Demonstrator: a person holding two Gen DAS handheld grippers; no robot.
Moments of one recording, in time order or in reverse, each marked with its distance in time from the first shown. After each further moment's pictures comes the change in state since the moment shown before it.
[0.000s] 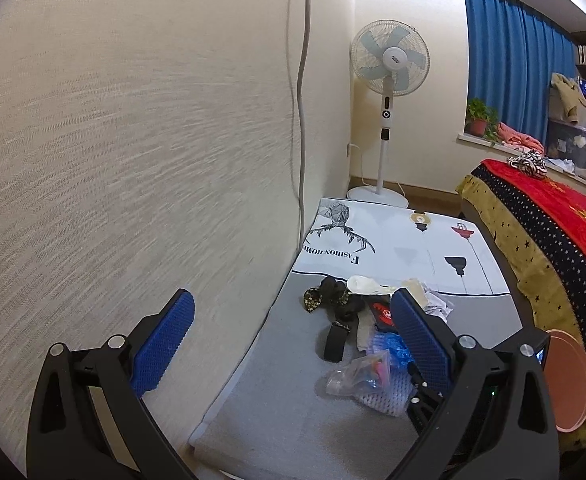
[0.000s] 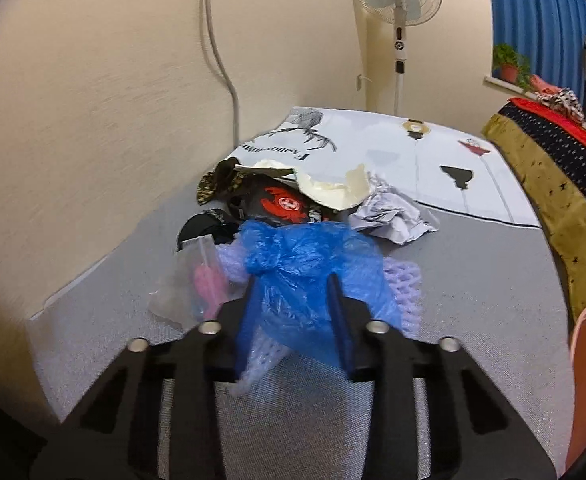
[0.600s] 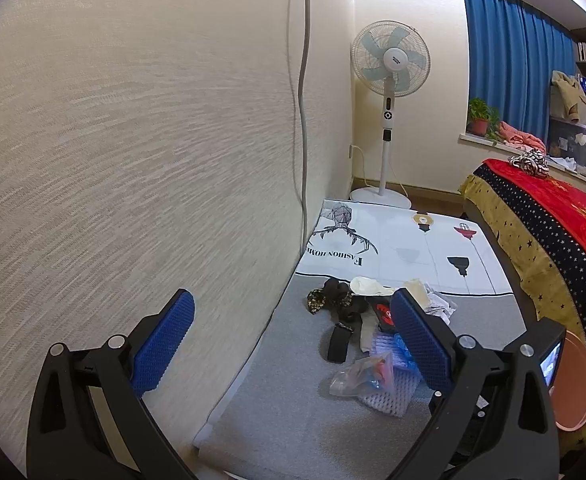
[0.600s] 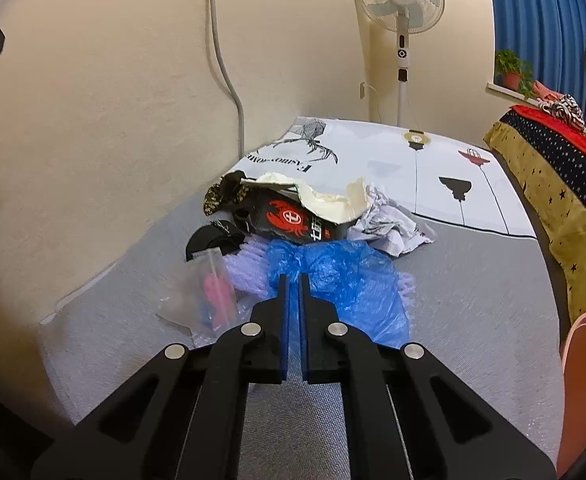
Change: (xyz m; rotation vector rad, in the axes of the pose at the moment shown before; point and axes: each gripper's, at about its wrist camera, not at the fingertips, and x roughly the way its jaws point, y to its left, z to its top) left arm -0.003 -0.001 0.002 0.008 -0.008 0.011; right arm -0.016 0.000 0.010 -0.006 -0.035 0.006
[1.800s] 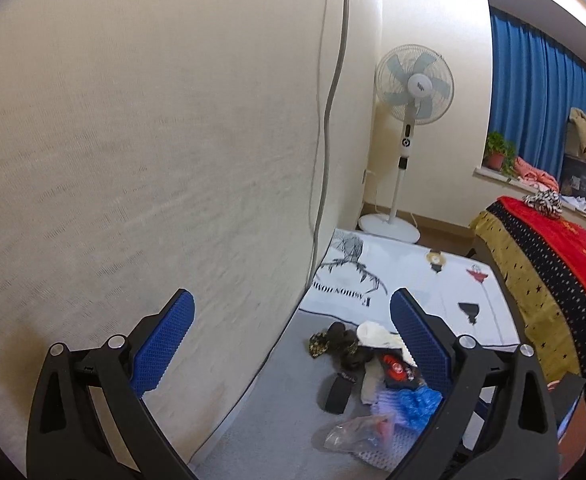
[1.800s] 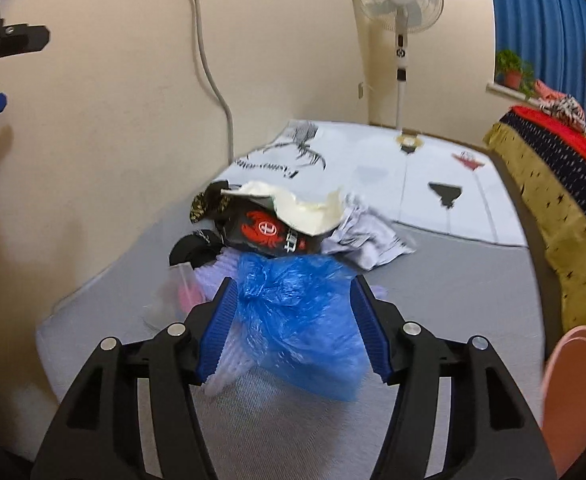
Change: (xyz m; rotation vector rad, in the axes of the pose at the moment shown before) left arm 0.042 0.009 0.024 -0.105 -0.056 0.020; right arm 0.013 -0.024 0.009 0.006 0.028 0.010
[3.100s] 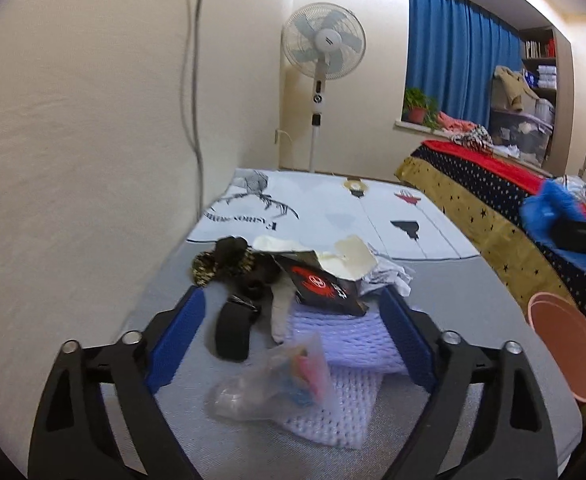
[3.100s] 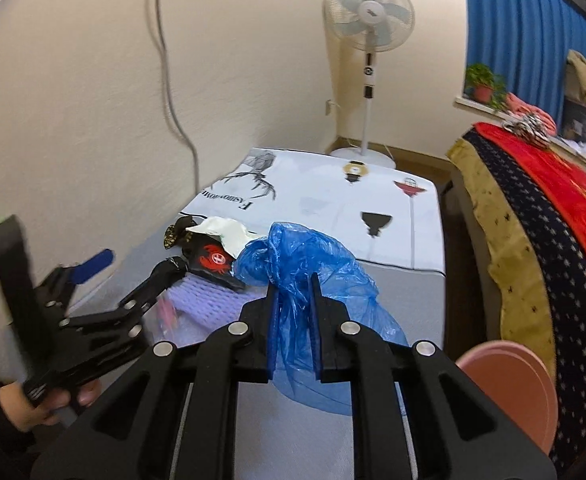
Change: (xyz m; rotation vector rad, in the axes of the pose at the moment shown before) left arm 0.057 -0.064 -0.120 0.140 0.054 -0.289; right arm -0.105 -0.048 0.031 0.004 -0.024 -0.106
